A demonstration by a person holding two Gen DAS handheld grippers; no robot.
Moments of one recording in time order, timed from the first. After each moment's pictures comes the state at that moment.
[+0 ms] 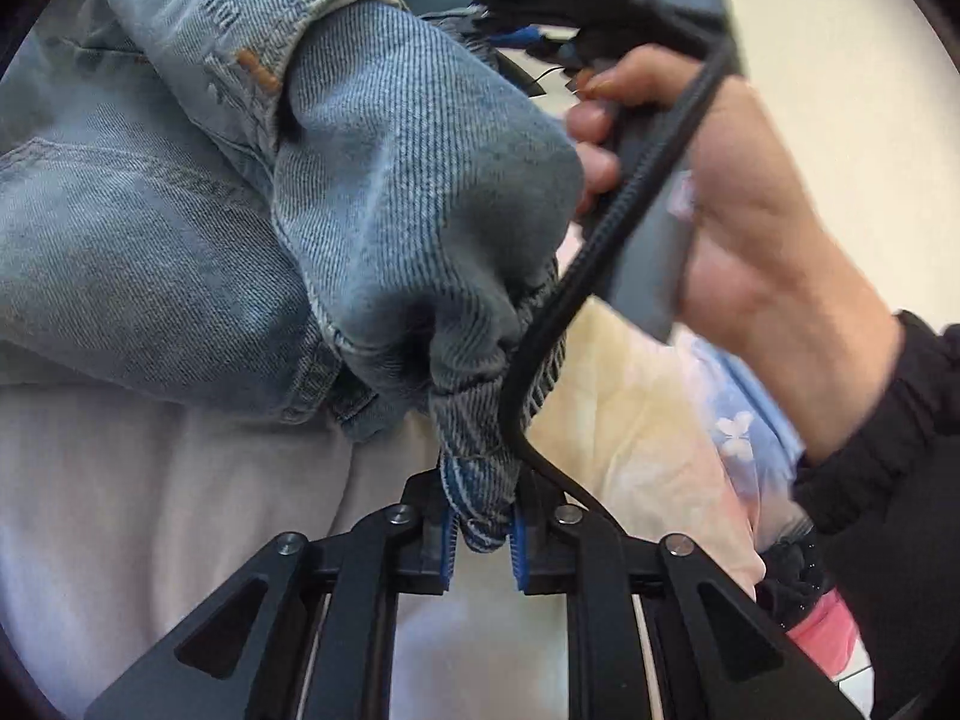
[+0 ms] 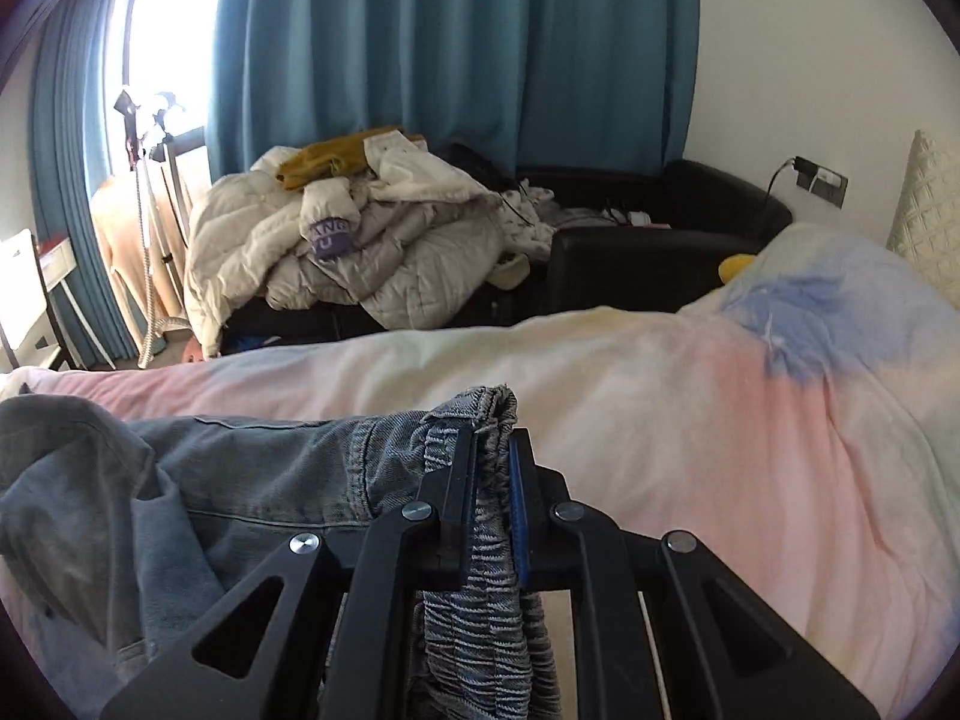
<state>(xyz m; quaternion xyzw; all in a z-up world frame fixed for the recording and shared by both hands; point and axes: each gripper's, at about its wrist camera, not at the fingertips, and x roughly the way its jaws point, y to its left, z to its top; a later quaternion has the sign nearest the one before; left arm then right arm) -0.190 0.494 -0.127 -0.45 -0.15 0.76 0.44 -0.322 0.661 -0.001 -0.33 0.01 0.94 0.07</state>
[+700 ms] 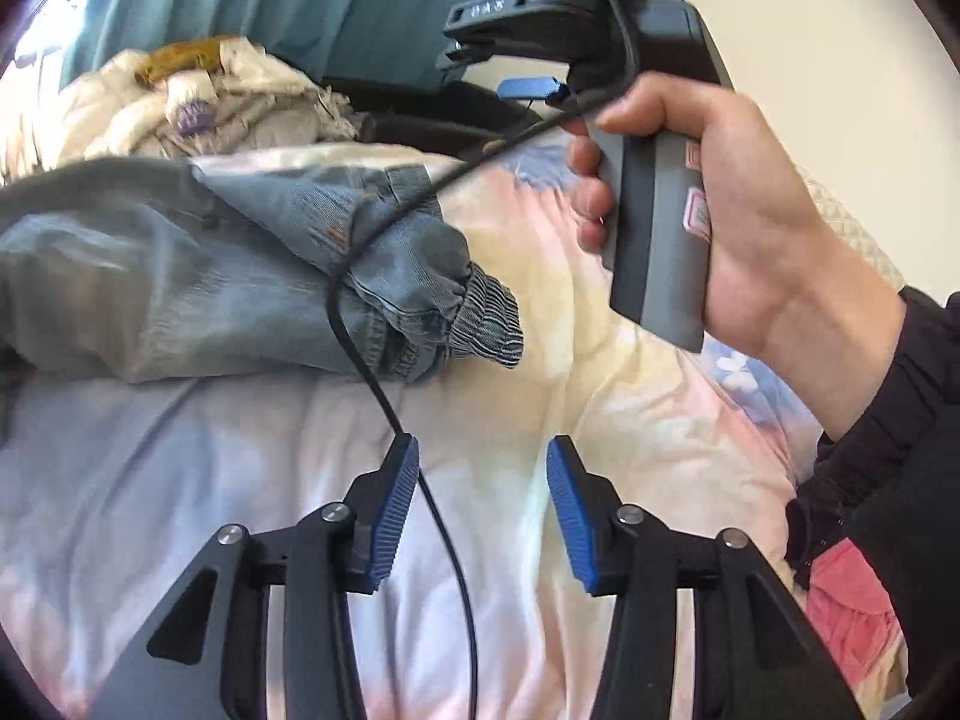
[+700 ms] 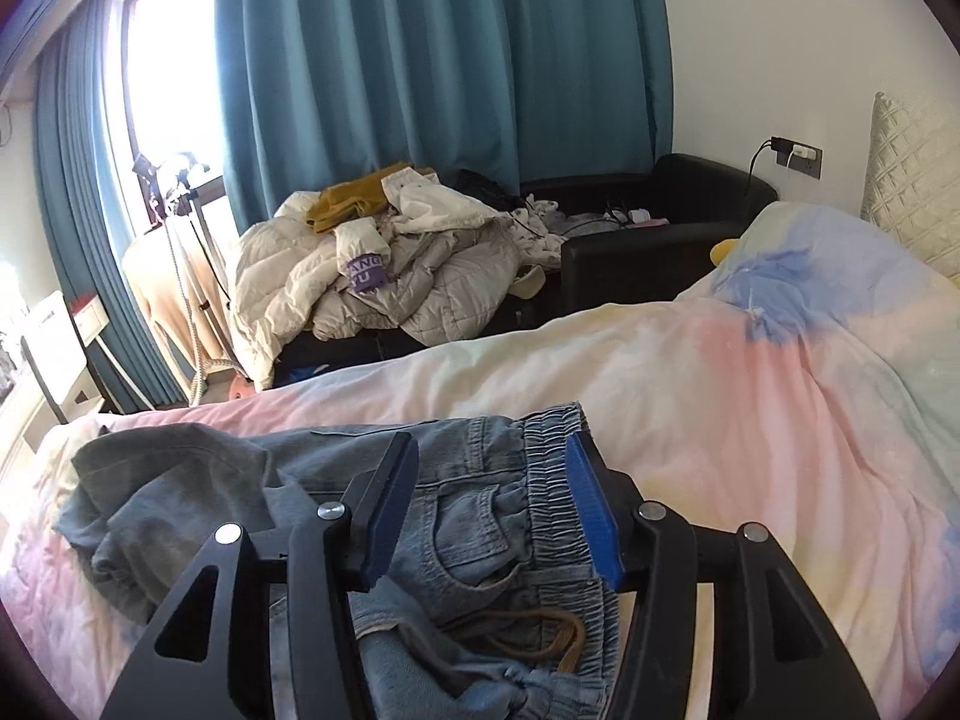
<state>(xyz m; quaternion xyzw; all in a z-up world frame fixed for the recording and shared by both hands) -0.075 0.440 -0.023 -0.39 -0.03 0.84 0.38 -0.204 0.622 0.086 -0.29 0.08 0.95 0.03</state>
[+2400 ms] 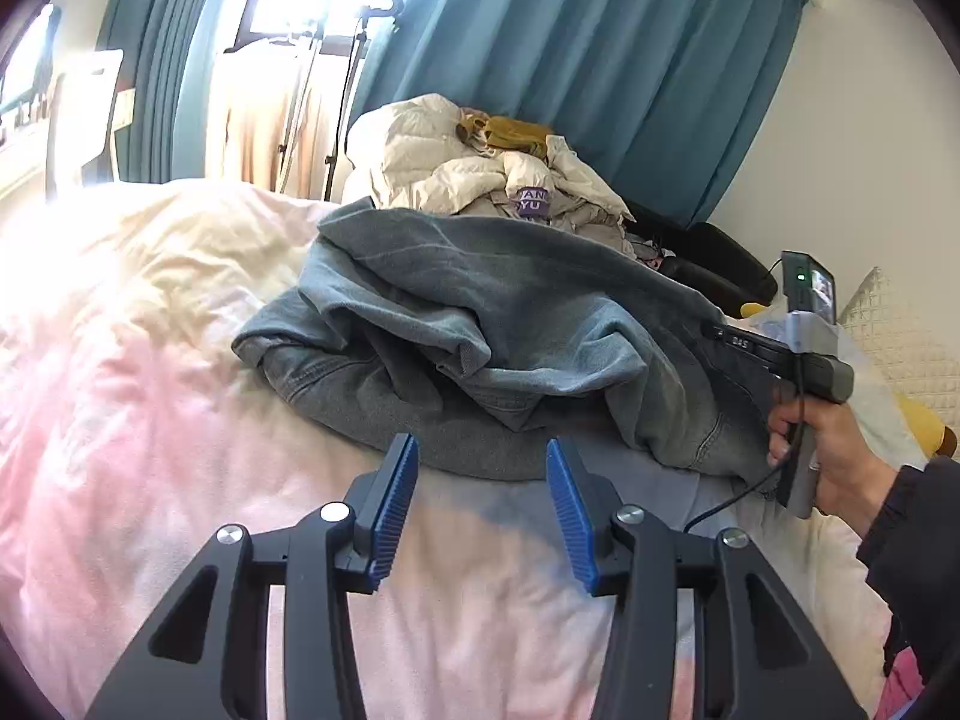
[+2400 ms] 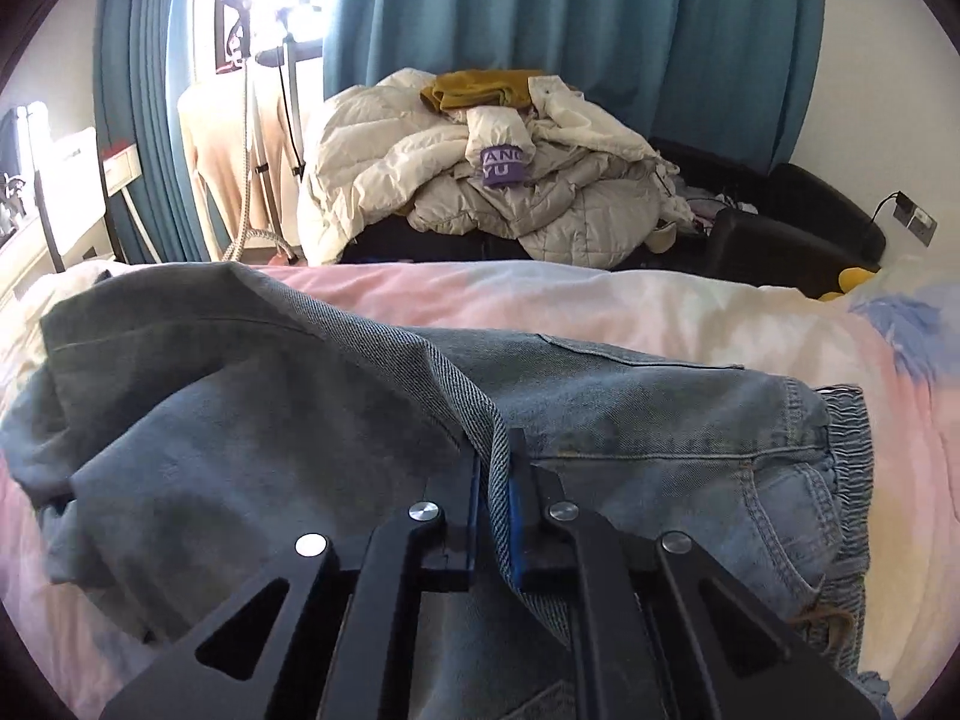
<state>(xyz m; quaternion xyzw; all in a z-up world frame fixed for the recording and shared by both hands) -0.107 0.044 -0.020 -0.33 -0.13 0.93 0.13 -0.288 0.412 -0.015 -0.36 -0.04 0.93 -0.01</state>
